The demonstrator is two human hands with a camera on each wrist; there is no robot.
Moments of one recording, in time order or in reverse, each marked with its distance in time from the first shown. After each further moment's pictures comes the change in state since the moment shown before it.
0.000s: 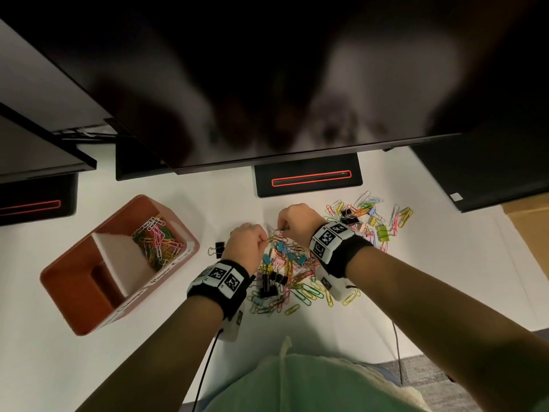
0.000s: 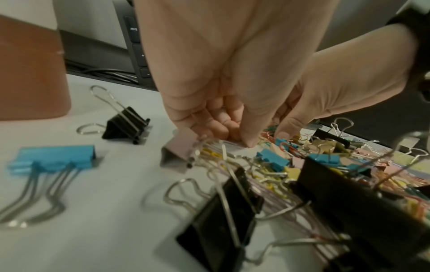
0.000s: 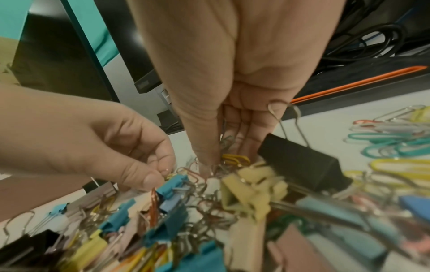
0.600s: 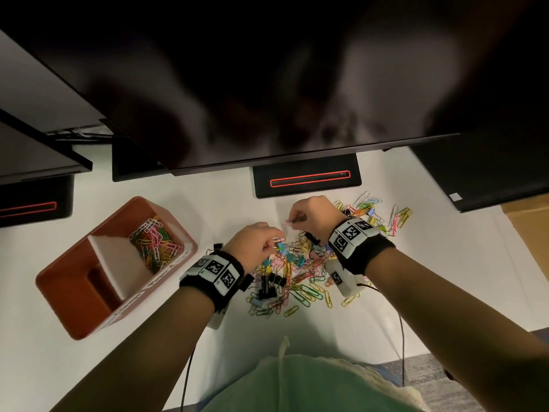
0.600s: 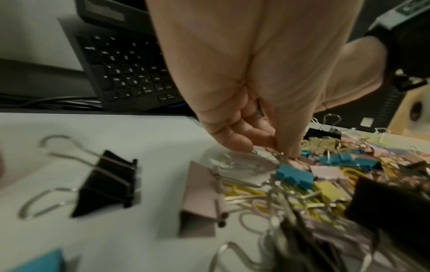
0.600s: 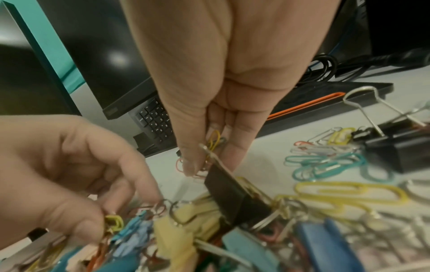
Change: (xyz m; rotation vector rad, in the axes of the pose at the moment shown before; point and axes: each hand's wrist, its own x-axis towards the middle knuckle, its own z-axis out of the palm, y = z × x) left_hand 0.007 0.006 -0.015 0.016 -0.265 0.262; right_hand -0.008 0.028 -0.013 0.112 0.128 -0.030
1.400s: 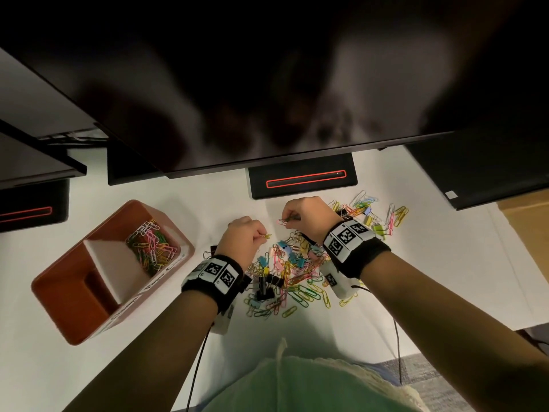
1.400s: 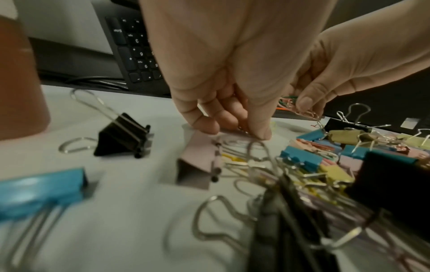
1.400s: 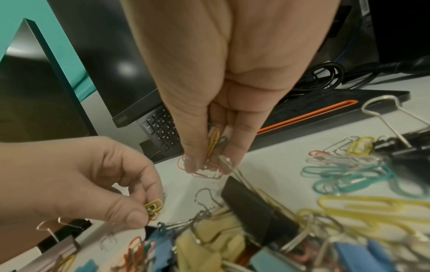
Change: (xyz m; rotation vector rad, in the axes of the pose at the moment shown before) left_hand 0.007 -0.011 0.008 0.001 0.243 -0.170; right_hand -0.005 -0.008 -0.002 0.063 0.022 0.012
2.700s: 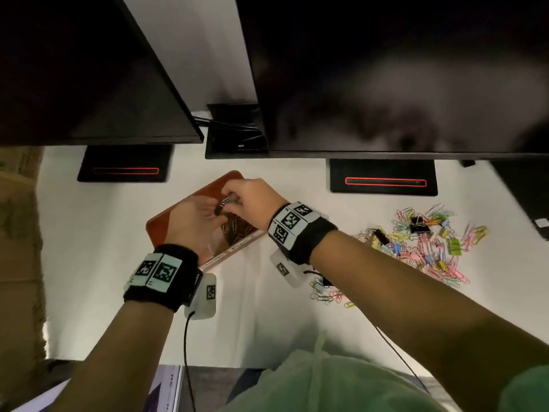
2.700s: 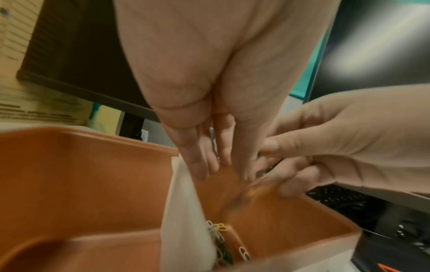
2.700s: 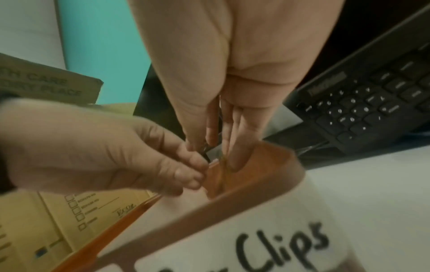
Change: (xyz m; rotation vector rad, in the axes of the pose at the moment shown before) left_hand -0.121 -0.093 -0.145 -0.283 0.397 -0.490; right_hand 0.035 -0.223 0.071 0.048 -0.023 -0.421
